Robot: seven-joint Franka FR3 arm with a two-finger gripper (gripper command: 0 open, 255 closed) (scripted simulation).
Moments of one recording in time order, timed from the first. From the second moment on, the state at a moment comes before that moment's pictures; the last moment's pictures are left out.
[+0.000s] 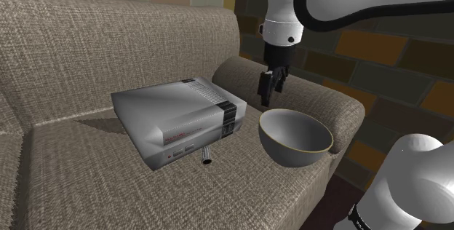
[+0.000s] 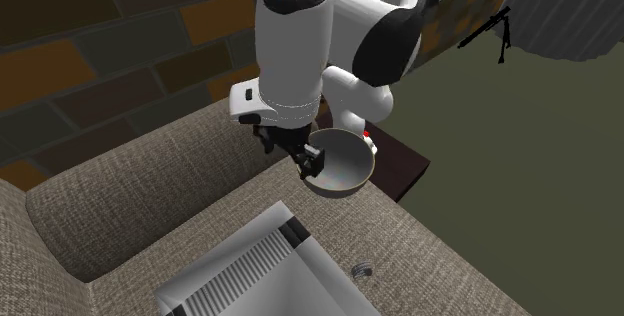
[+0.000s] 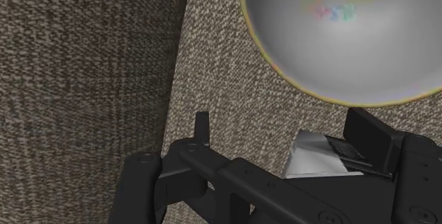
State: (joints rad) arm 0.04 -0.59 0.27 -2.29 0.00 1.69 0.08
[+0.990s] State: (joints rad) arm 0.11 -0.08 0.55 -1.92 0.01 1.63 0.45
